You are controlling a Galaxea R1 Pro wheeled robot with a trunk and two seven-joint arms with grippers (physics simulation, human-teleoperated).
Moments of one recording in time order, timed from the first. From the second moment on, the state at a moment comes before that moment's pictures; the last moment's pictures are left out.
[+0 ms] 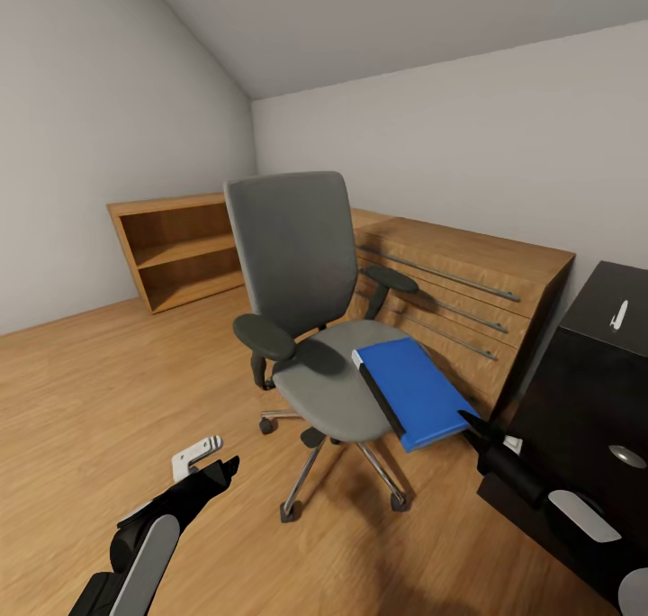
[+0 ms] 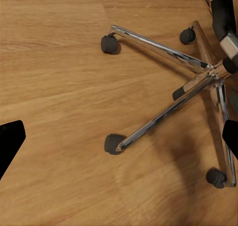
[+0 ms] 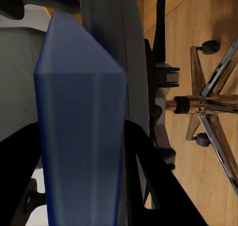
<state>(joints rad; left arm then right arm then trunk) -0.17 0.01 -0.07 -1.56 0.67 0.60 0.47 -0.57 -0.41 0.33 -0.54 -1.74 0.50 0.59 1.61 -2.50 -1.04</state>
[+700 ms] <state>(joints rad) -0.17 0.01 -0.07 -1.56 0.67 0.60 0.47 -0.57 -0.41 0.34 -0.64 -1.68 0.49 0.59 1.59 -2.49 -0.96</state>
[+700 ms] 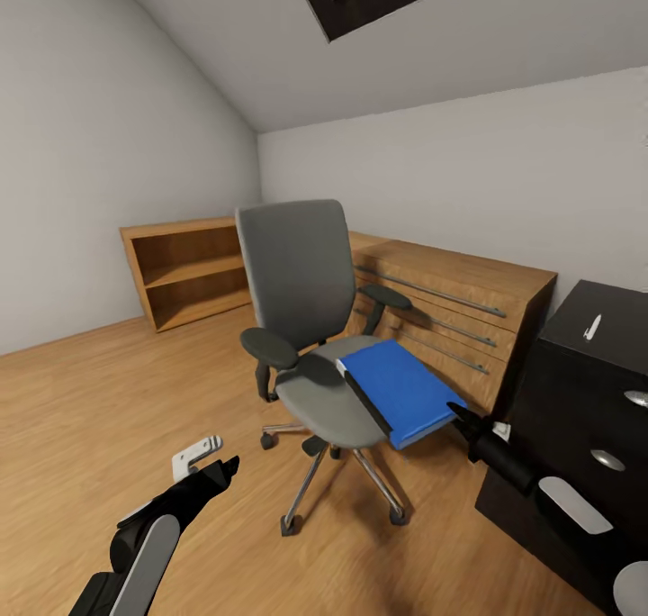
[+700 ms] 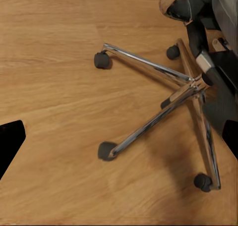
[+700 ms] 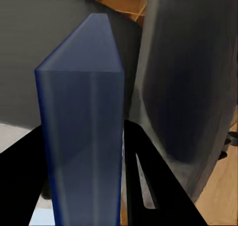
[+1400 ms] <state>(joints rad) -0.16 0.01 -0.08 -1.56 0.67 0.60 0.48 -0.33 -0.35 0.34 -1.38 -1.48 -0.03 0.06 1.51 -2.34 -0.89</state>
